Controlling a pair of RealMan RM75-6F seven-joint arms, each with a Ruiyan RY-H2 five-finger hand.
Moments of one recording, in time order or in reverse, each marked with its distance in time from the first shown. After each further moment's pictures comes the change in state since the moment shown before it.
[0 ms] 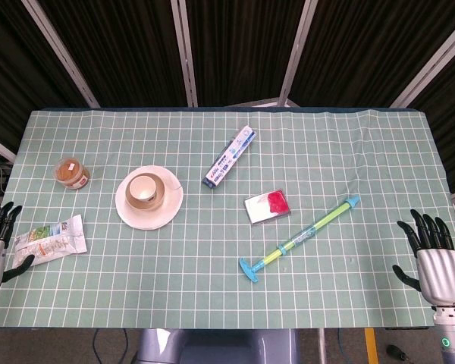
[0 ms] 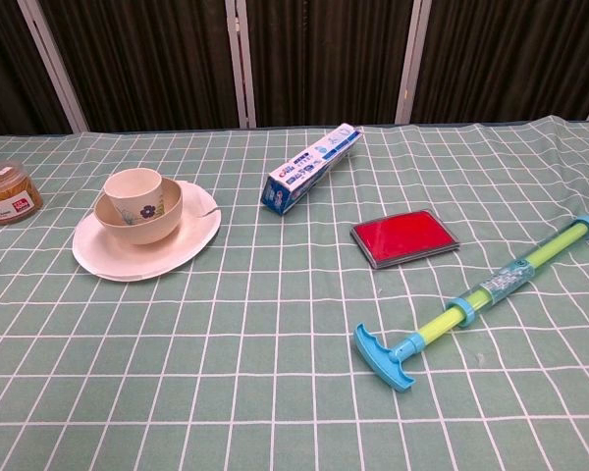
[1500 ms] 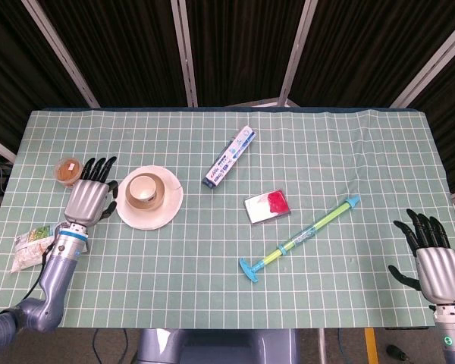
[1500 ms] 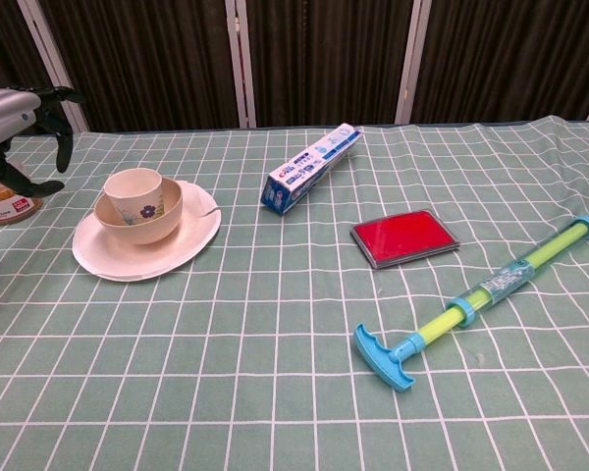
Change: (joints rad) left arm -0.452 -0.329 -0.190 0.208 -0.223 -0.411 0.284; right arm 0.012 0.017 -0.008 0.018 -0.018 -0.020 0.130
